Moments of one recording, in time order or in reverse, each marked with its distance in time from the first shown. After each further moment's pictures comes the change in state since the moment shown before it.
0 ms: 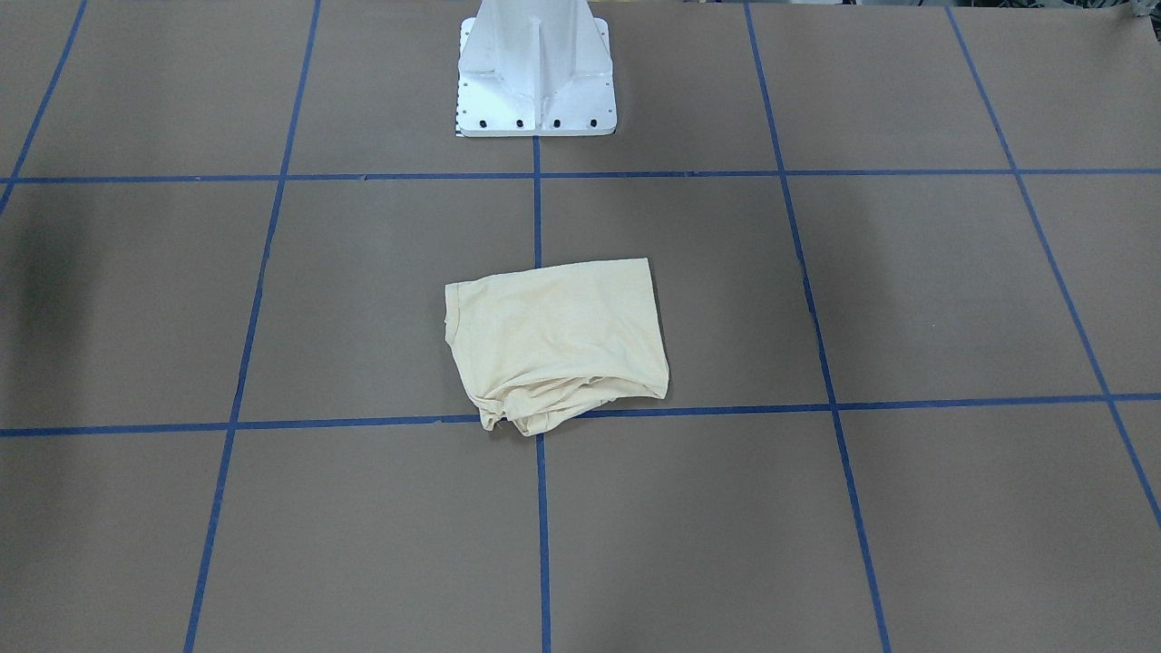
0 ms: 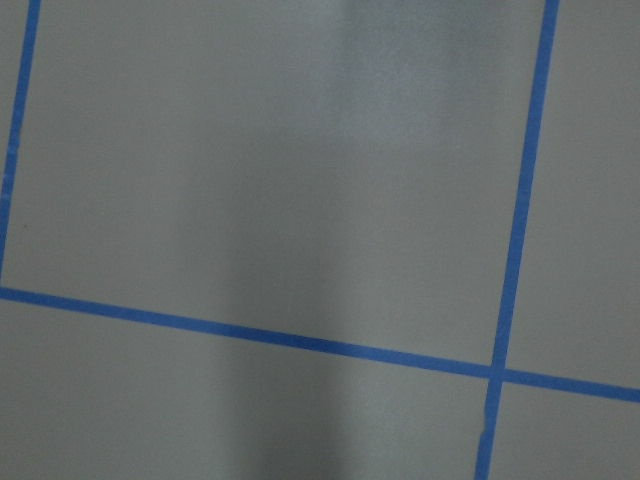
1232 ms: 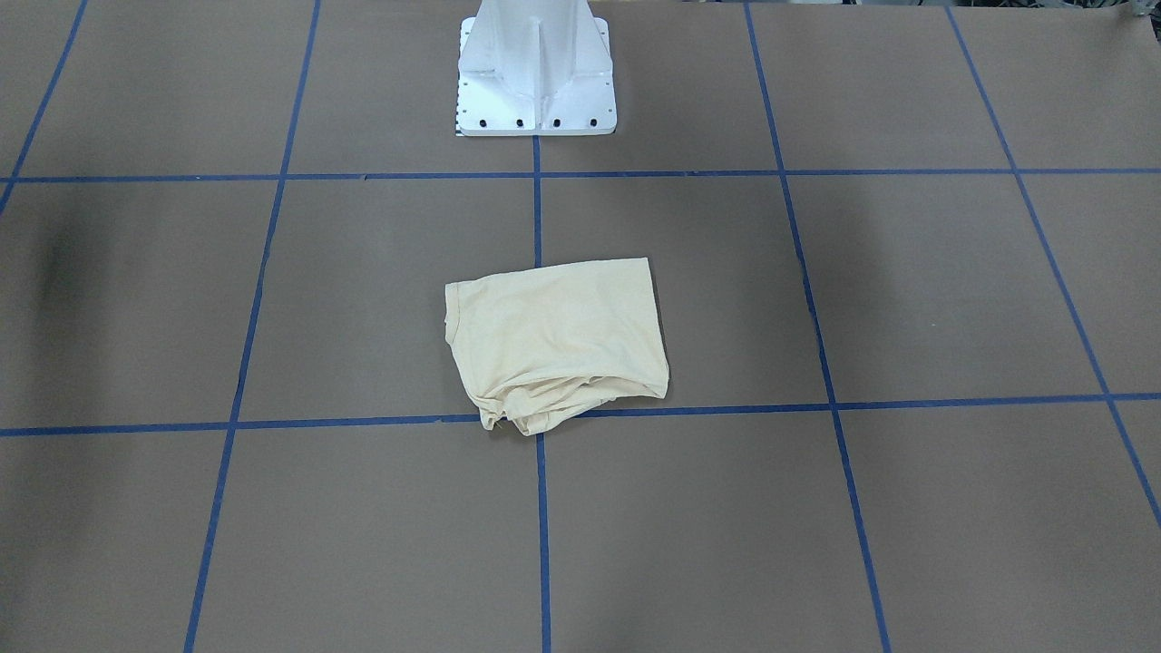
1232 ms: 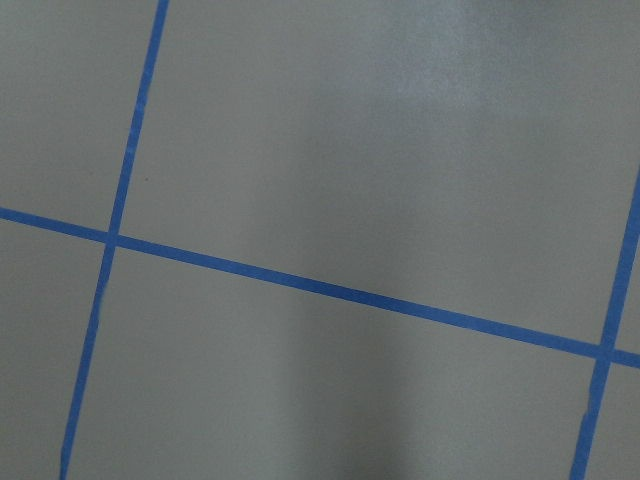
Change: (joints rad) left arm -0.007 0.069 0.039 0.016 -0.153 -0.054; right arm -0.022 -0.077 0.154 0.010 0.072 0.017
